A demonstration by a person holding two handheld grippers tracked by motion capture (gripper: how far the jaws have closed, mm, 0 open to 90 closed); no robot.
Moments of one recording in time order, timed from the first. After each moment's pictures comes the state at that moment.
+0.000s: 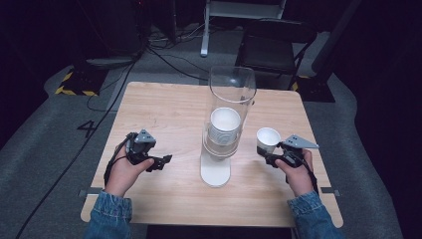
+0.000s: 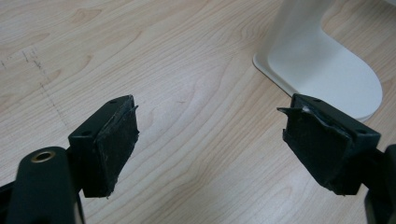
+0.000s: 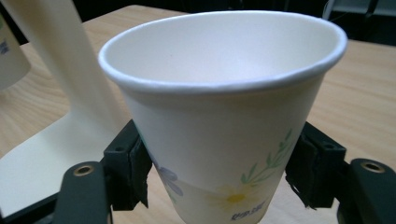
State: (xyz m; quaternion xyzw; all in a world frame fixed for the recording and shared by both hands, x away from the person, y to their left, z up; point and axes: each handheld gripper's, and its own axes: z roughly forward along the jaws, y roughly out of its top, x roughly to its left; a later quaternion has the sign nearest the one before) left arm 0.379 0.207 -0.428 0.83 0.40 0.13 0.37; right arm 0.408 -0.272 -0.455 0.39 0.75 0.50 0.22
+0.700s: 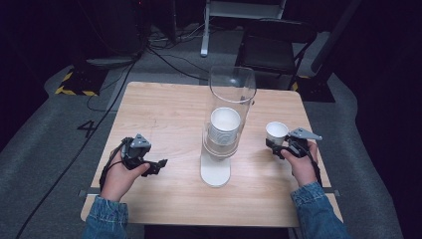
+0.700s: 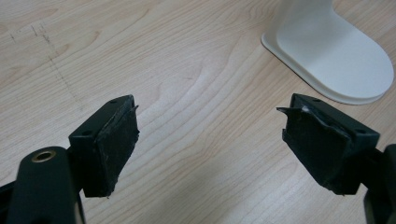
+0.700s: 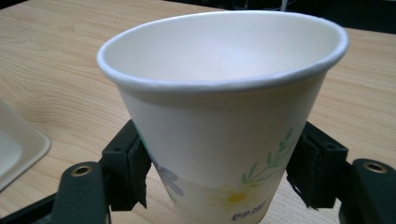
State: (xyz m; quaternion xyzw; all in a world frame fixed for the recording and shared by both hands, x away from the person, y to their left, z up) left arm 0.367 0.216 -0.434 0.83 0.41 0.13 0.36; right arm 0.445 -0.299 -0.468 0.44 0.74 0.45 0.24
